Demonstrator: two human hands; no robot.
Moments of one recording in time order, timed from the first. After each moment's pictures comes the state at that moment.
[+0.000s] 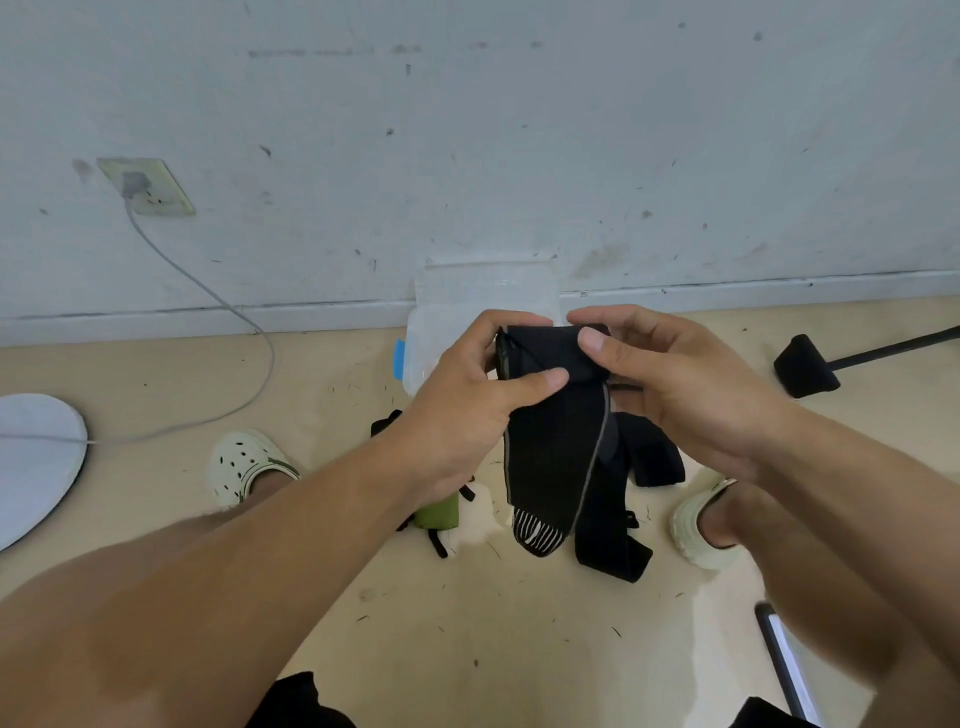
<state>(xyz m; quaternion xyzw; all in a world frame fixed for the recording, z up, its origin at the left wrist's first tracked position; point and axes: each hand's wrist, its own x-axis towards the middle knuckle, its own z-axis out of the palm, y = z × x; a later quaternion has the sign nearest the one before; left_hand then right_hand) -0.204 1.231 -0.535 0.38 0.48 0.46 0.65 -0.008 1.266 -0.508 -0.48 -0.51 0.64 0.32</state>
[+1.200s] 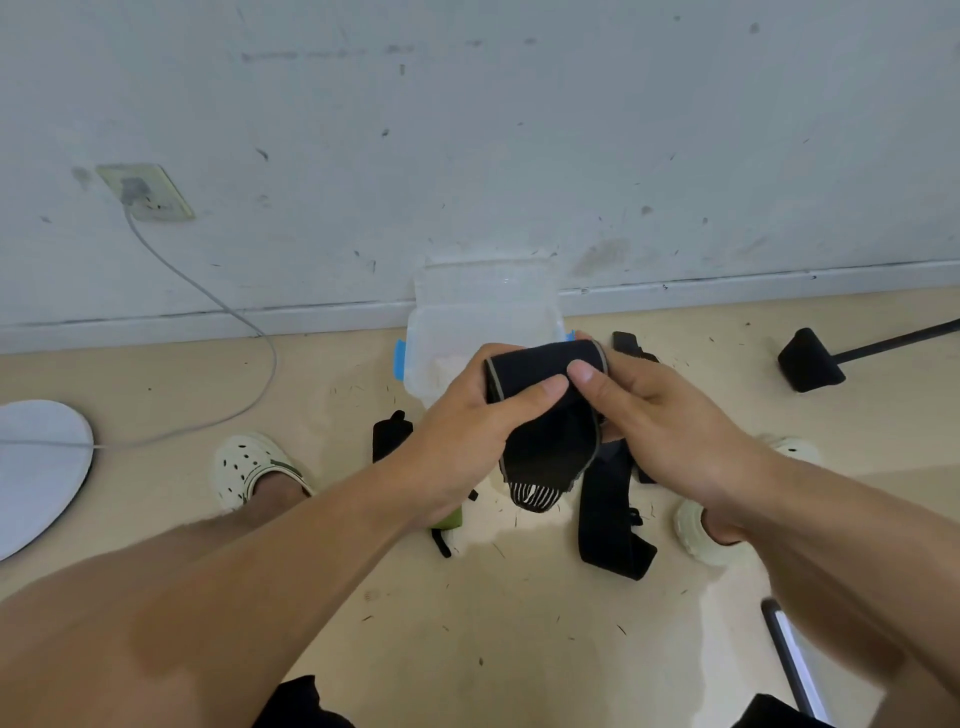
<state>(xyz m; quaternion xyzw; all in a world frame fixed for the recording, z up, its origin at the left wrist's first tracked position) -0.201 1.219 -0.549 0.38 0.52 0.41 0.64 -0.014 1.243 -0.521 -0.48 -0.66 0.53 0.22</state>
